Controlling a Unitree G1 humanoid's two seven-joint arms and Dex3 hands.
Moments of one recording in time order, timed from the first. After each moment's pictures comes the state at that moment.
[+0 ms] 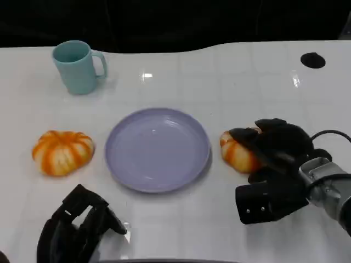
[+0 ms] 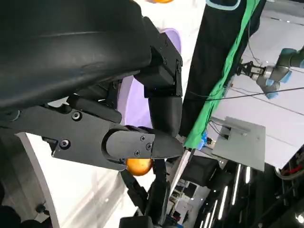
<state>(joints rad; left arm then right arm) -0.01 -0.10 0.27 0.59 -0.49 -0.36 -0.72 -0.82 -0.17 0.65 1.26 -0.94 -0.27 -0.37</state>
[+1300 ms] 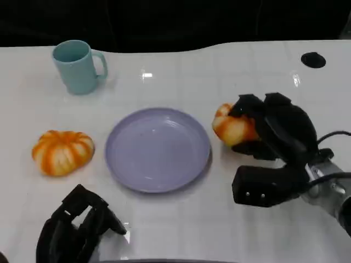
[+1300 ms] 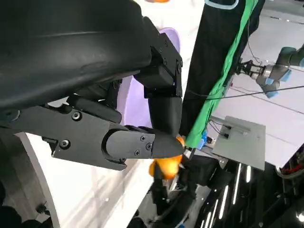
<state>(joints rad) -0.01 -0.10 0.28 0.58 -0.48 -0.35 -0.72 -0.83 -0.16 0.56 1.27 -0.77 -0.51 -0.72</state>
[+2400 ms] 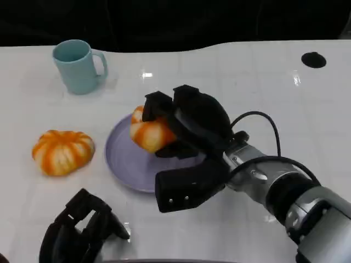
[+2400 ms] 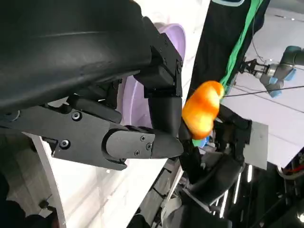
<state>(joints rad) 0.02 -0.11 0.26 0.56 -0.48 -0.34 -0.72 -0.97 0.12 0.67 1.28 -0.83 -0.40 -0.62</state>
